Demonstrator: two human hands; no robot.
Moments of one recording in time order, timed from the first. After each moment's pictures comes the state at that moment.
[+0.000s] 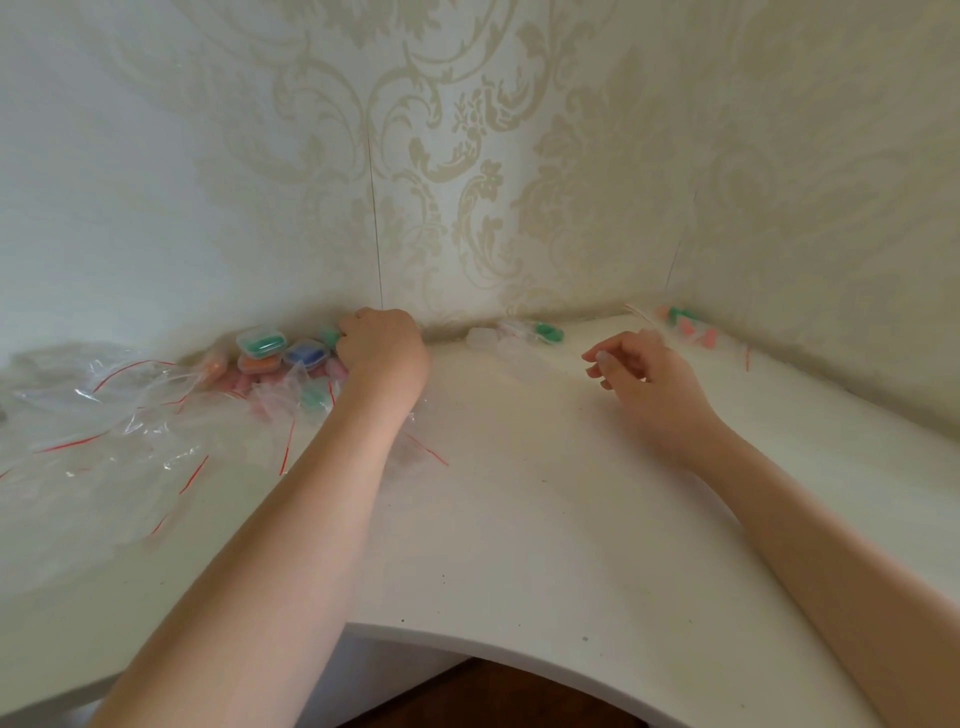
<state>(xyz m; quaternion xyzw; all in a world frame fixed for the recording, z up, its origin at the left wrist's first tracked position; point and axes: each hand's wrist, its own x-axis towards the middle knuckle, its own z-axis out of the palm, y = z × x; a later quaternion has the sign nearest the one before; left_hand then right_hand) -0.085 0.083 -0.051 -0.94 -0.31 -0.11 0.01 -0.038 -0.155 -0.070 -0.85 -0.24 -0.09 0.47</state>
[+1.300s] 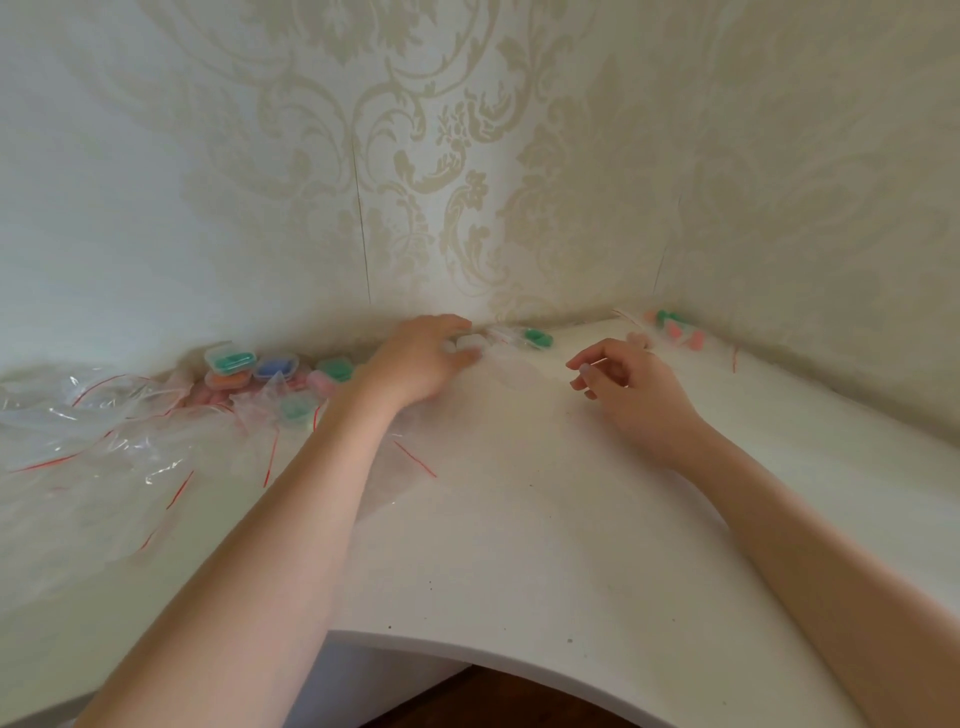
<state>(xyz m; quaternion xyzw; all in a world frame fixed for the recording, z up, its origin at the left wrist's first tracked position) -0.076 0.079 -0.062 -0.95 -0.04 -0.19 -0.26 -0.041 -0.155 -0.069 -0.85 -0.24 -0.06 0.46</state>
